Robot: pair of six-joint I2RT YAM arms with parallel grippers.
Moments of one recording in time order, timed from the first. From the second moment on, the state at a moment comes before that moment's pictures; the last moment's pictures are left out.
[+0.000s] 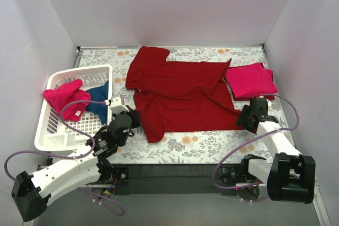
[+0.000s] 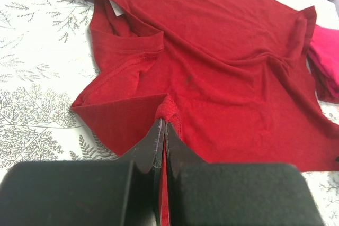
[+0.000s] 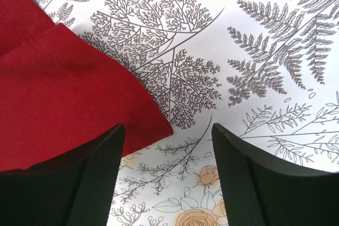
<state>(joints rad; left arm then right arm) -0.84 0.71 0.41 -0.11 -0.64 -0.73 -0.04 1.07 0.48 -0.45 0.18 0.39</state>
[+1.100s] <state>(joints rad) -0.84 0.58 0.39 -0.09 -0.60 -0.70 -0.03 0.91 0.49 -0.46 0.03 0.36</state>
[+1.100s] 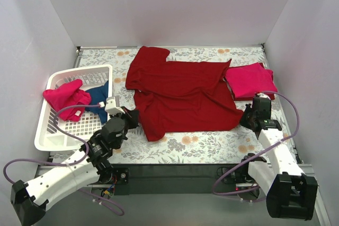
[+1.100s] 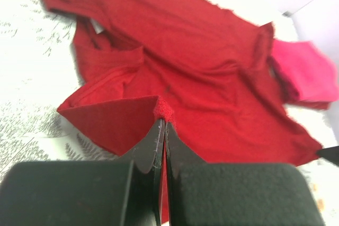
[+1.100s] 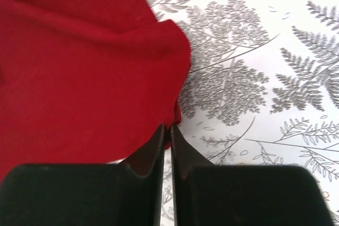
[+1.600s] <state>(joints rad) -0.84 0.44 0.44 -0.23 -0.53 -0.77 0.07 0.80 0.65 -0.64 -0.04 0.33</state>
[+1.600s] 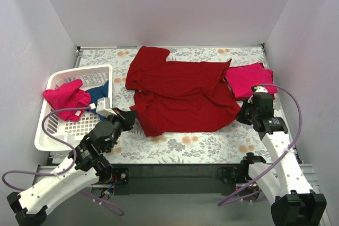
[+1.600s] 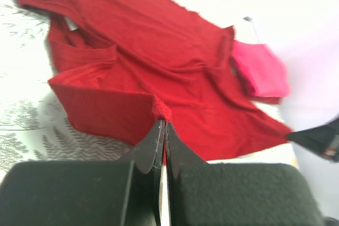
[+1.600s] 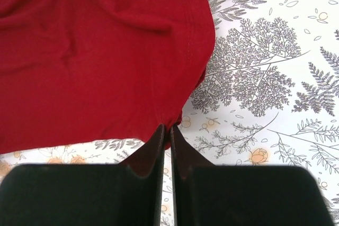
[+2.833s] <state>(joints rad) -0.84 0.57 0.58 -0.29 -0.56 -0.83 0.14 0.81 0.74 -0.70 -0.01 0.24</state>
